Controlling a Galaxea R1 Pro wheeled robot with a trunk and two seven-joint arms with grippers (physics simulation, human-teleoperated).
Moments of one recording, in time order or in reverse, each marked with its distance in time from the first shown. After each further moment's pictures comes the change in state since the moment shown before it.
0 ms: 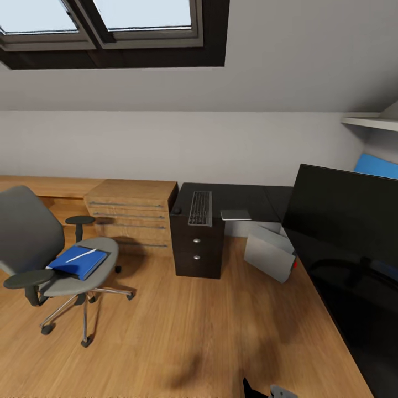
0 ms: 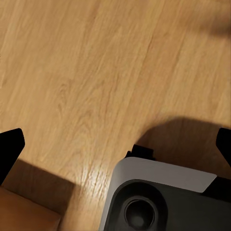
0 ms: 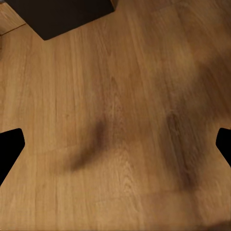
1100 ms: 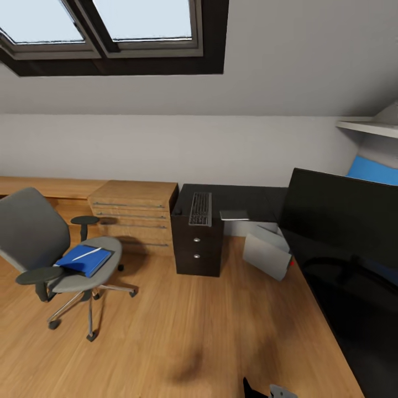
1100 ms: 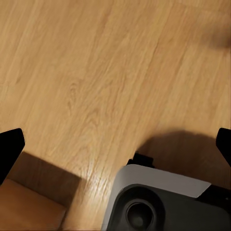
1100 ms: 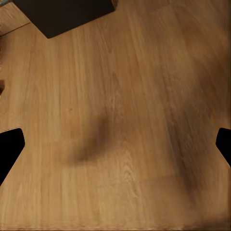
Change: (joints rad) left arm 0.000 -0.002 0.005 0.000 0.008 -0.054 0.010; right arm 0.001 0.000 0.000 0.000 0.000 0.000 0.001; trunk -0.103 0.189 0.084
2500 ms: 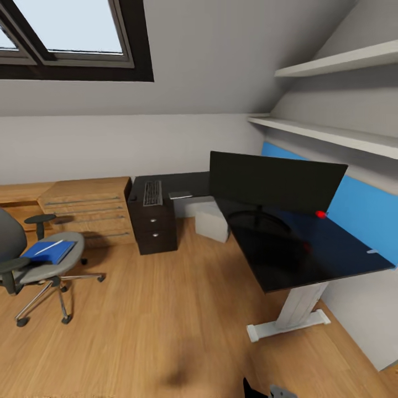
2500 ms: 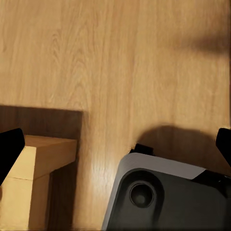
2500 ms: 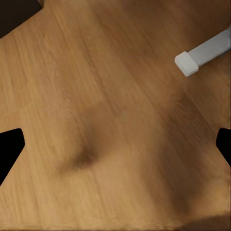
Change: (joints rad) left arm 0.000 -0.002 -0.004 0.000 -0.001 0.000 -0.002; right arm 0.000 0.000 0.000 -0.001 0.001 -0.001 0.000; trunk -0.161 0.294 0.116
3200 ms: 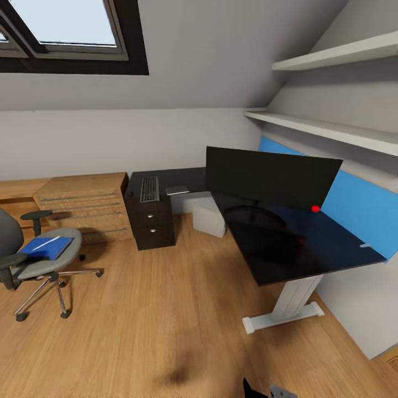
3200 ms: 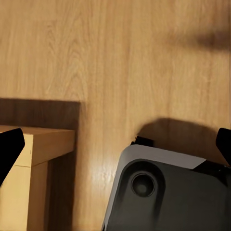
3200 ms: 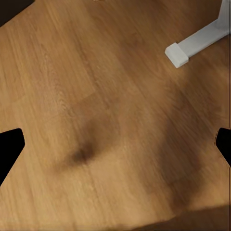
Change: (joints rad) left arm 0.000 0.001 -0.004 0.000 -0.004 0.000 -0.007; right arm 0.000 0.000 0.000 0.001 0.000 0.001 -0.001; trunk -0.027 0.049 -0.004
